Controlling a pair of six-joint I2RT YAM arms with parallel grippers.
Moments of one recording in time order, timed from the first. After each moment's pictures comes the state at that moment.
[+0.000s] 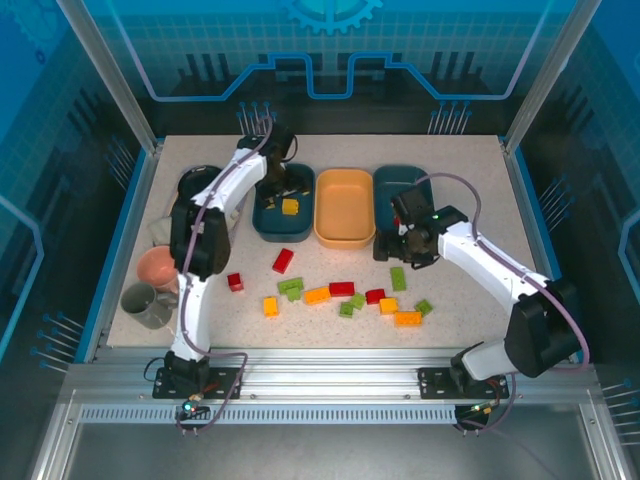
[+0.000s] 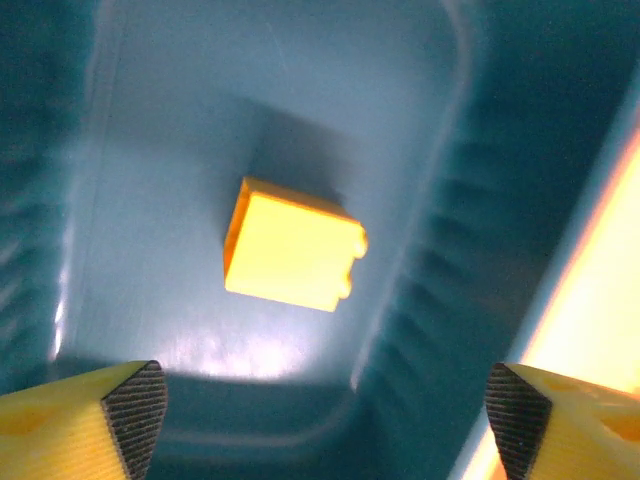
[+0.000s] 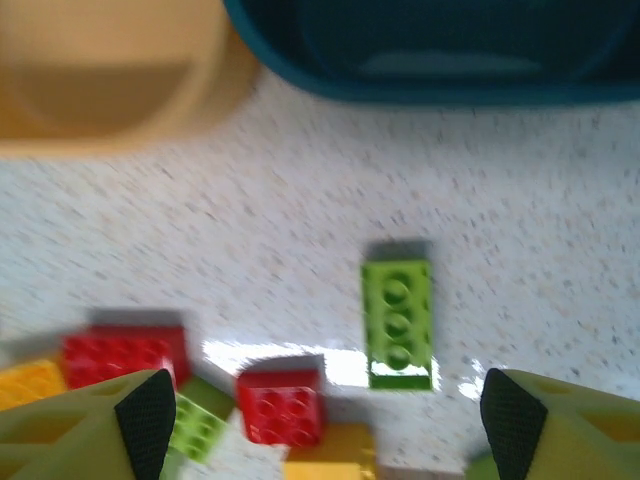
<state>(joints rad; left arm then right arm) -0.29 2.18 2.01 -1.08 0.12 -0.69 0.44 1.44 1.07 -0.91 0.00 0.49</state>
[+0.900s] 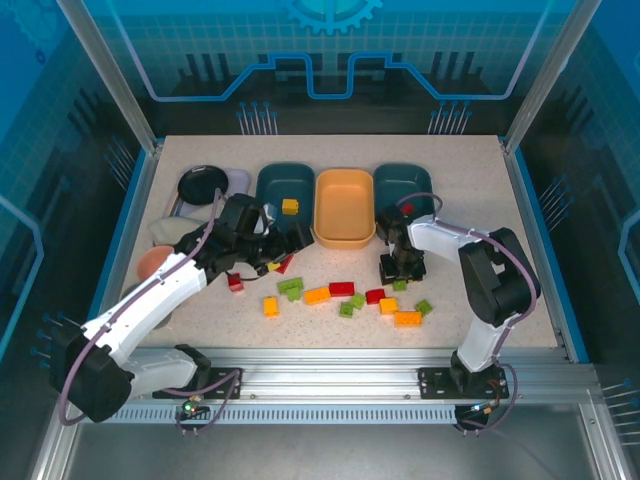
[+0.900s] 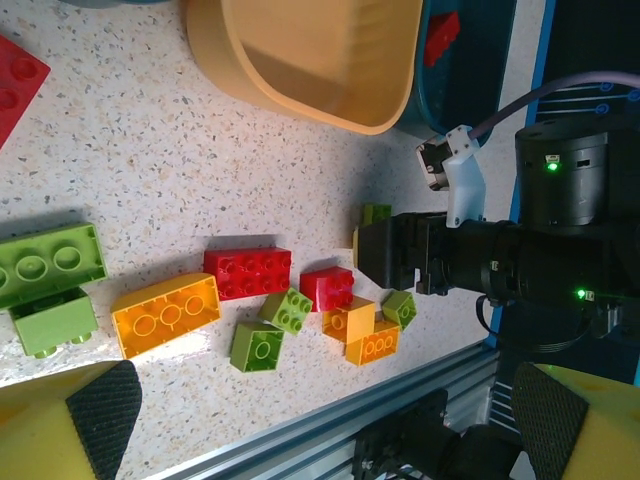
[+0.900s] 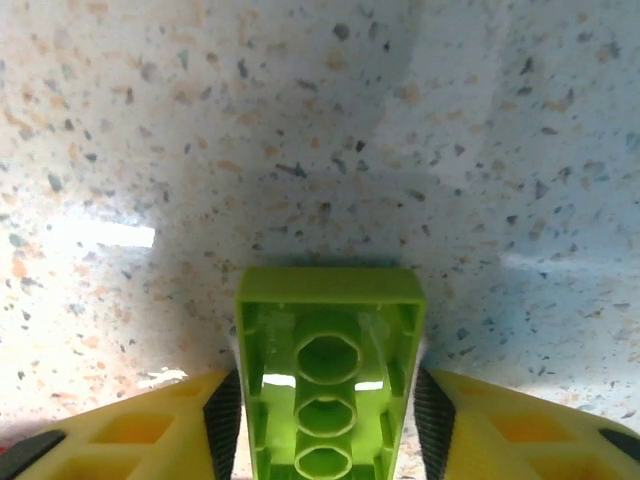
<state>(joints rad) -0.49 1.18 0.97 -0.59 0.38 -0.98 0.43 1.77 1.06 -0.90 0.02 0.37</state>
